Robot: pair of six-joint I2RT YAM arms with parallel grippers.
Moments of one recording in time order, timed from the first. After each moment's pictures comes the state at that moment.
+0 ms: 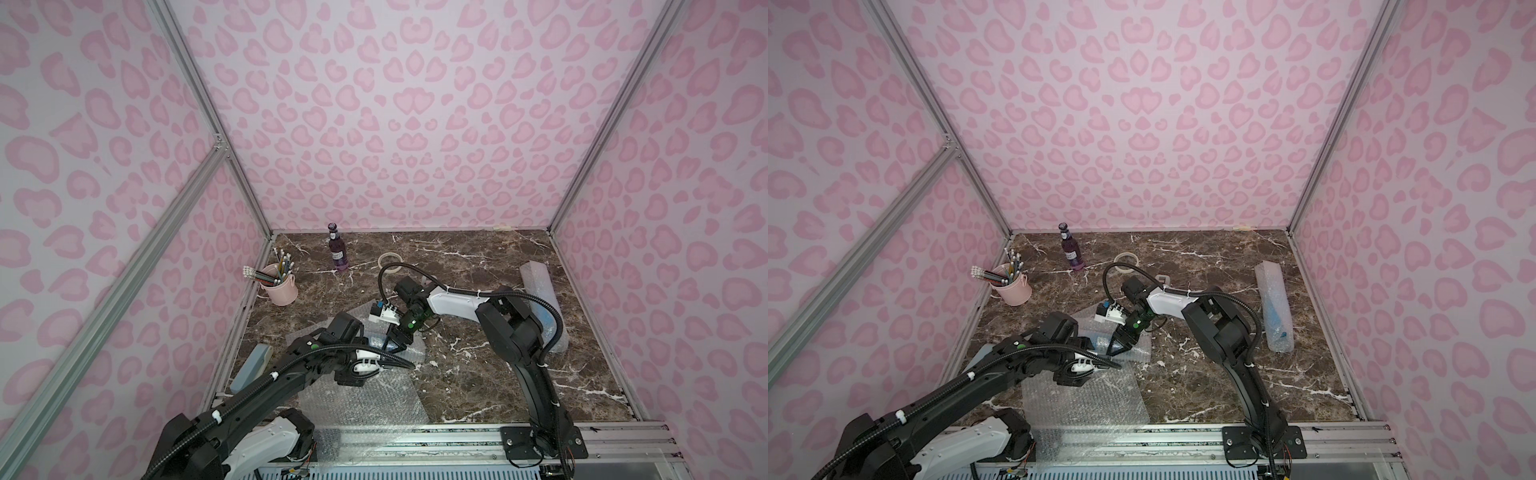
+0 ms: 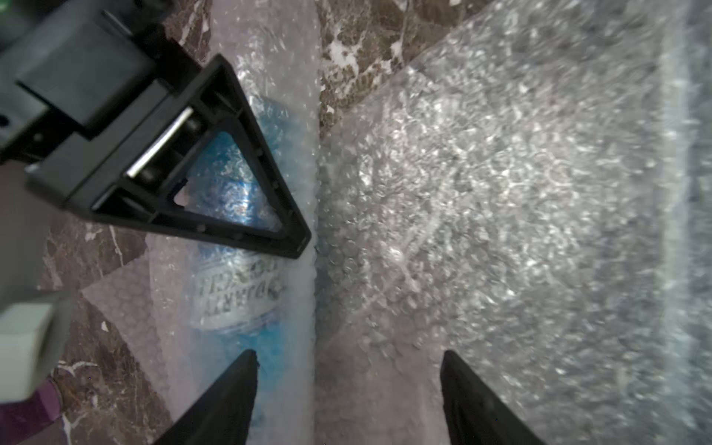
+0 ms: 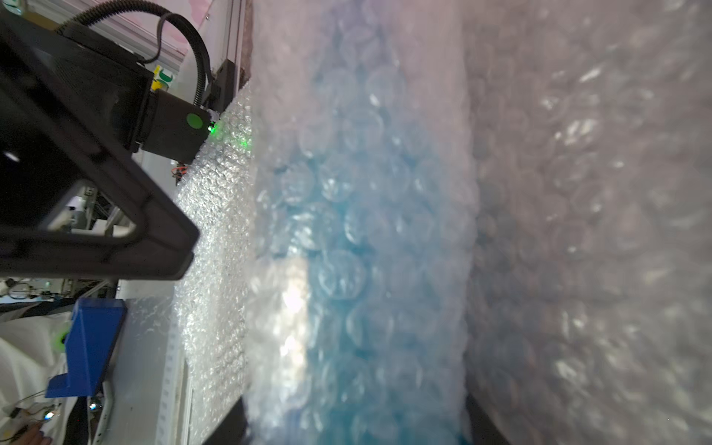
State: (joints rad) left arm -0.62 1.08 0.64 -0.66 0.14 1.09; right arm 0.75 2.25 1.55 -0.68 -0.93 -0.38
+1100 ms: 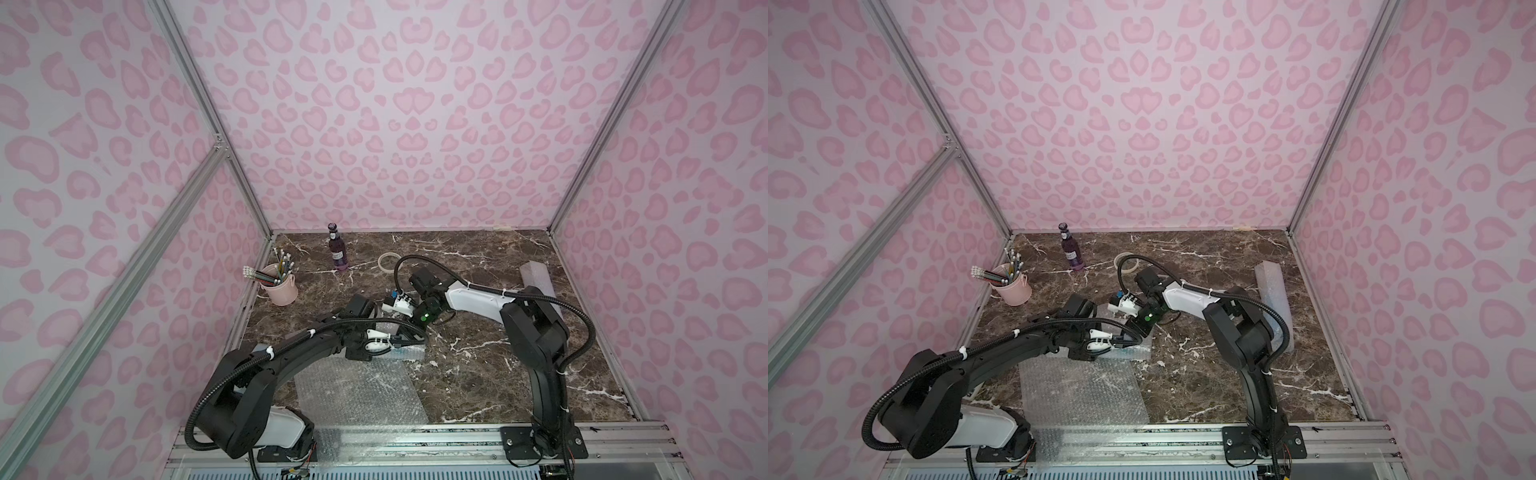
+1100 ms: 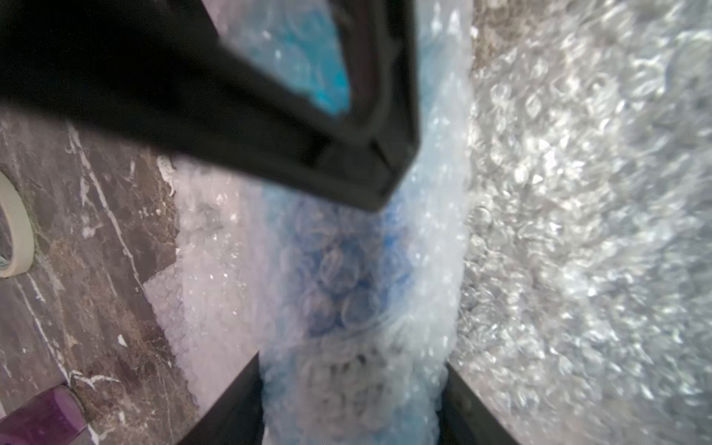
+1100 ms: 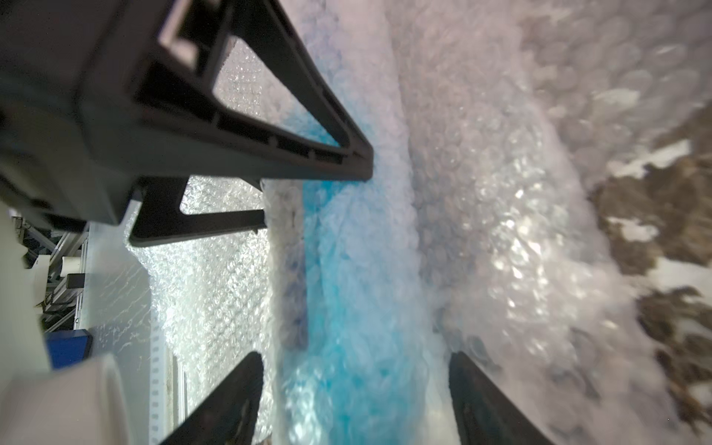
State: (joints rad) left arm -0.56 1.41 0.77 -0.55 0.08 1.12; right arm 0.66 2.04 1.41 -0.67 -0.79 -0.33
